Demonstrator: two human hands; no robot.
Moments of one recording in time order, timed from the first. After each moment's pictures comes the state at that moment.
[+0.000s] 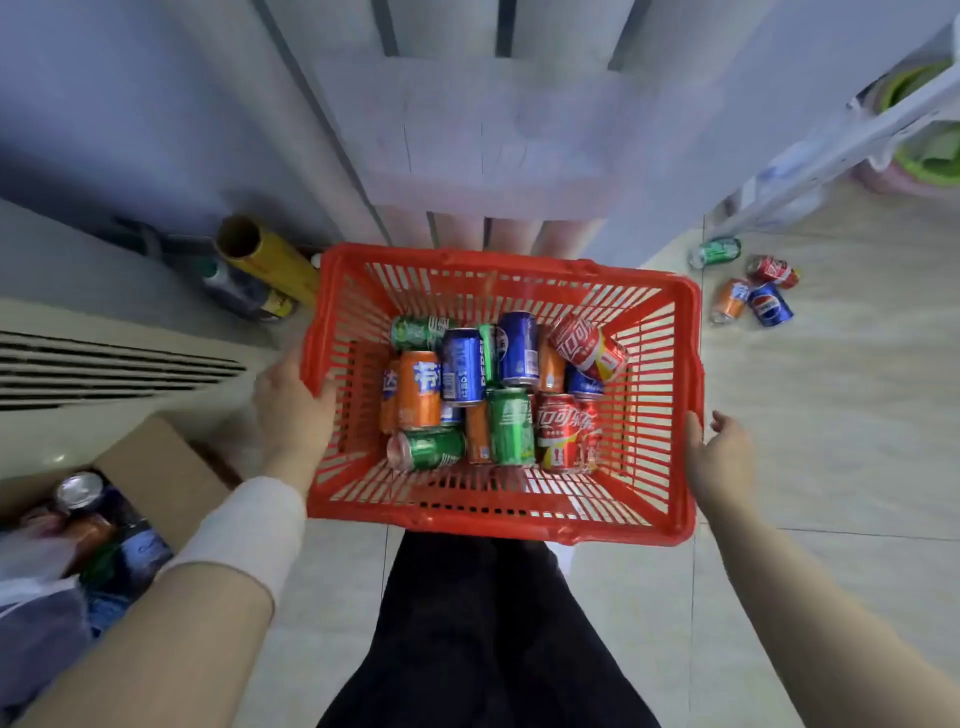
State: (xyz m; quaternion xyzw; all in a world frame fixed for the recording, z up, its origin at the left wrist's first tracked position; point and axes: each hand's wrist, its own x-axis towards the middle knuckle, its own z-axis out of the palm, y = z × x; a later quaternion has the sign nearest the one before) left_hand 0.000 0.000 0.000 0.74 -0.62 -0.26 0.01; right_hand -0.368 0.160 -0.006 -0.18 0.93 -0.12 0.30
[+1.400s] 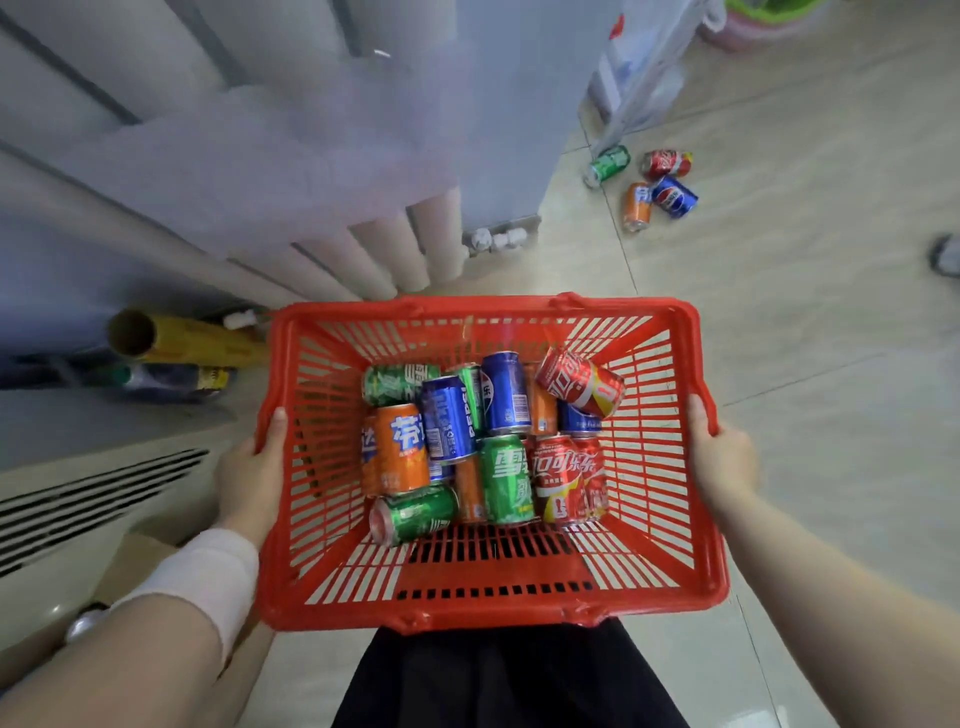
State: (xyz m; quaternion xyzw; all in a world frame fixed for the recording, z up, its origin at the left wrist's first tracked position) left_hand -0.044 0.014 0.034 0.73 -0.56 -0.40 0.01; right_hand -0.367 0.254 0.029 0.01 0.94 -0.16 0.32
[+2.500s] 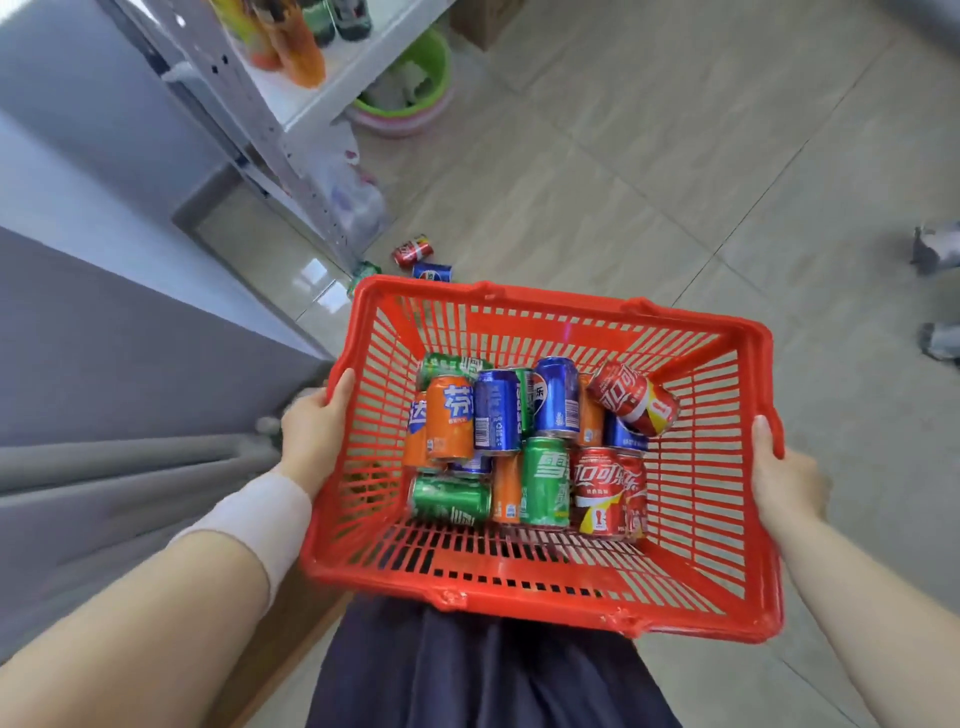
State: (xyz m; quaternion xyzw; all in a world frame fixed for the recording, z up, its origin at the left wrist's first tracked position) left_hand -0.542 0.122 0.076 0.50 -0.72 -0.48 -0.09; right_hand -0.639 0.517 0.107 0.31 0.91 -0.21 0.18
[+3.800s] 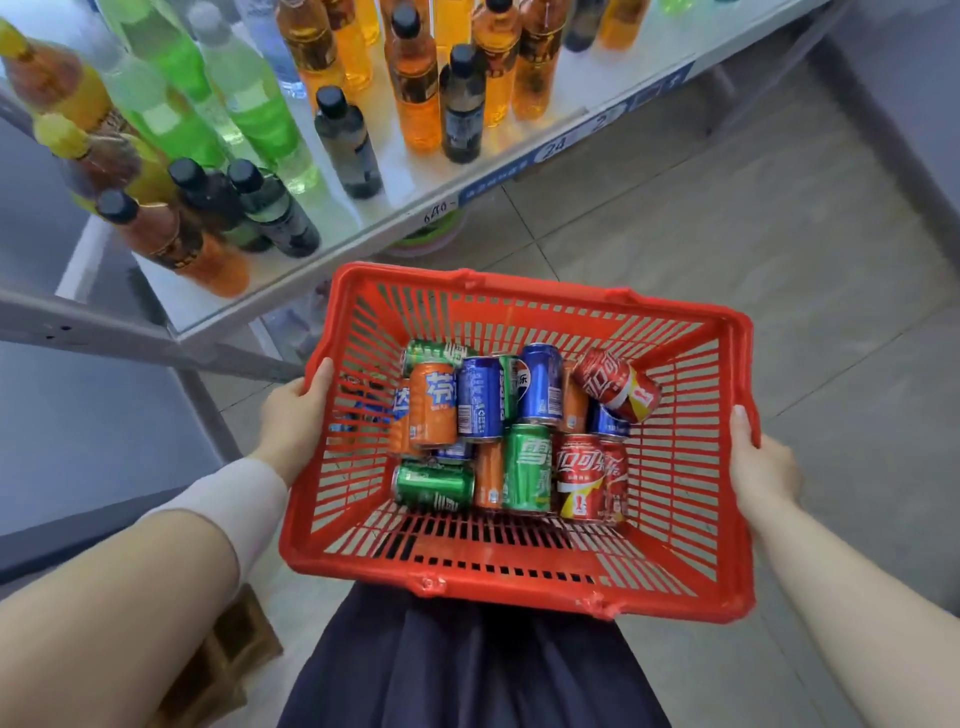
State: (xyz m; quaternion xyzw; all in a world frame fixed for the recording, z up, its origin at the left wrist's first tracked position) left_hand -1.010 0.082 0.069 0.60 -0.62 -0.50 -0.04; right_hand -1.225 0.426 0.092 0.17 0.94 -0.18 0.22
